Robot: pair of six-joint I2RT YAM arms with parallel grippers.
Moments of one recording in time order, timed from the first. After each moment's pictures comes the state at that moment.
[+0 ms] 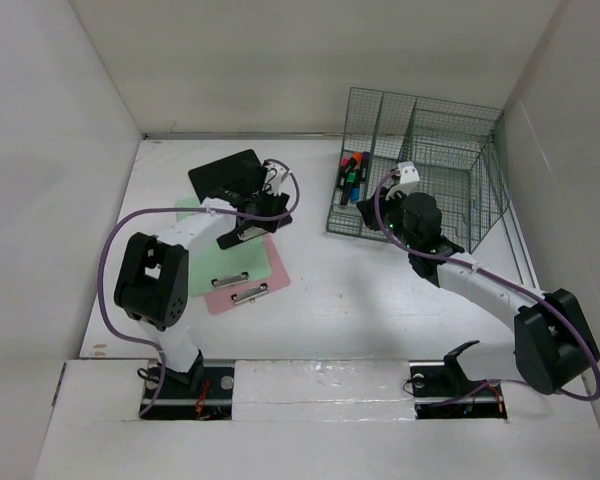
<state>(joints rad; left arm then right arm) -0.41 1.73 1.20 -0.39 -0.02 0.08 0.47 1.30 0.74 0.40 -0.02 0.30</state>
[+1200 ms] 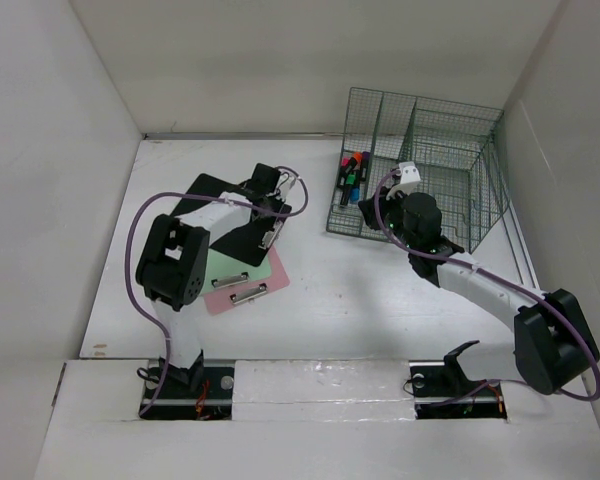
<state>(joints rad) -0.44 1.90 1.31 -0.43 -0.06 0.07 0.47 1.30 0.74 0.40 0.01 0.29</state>
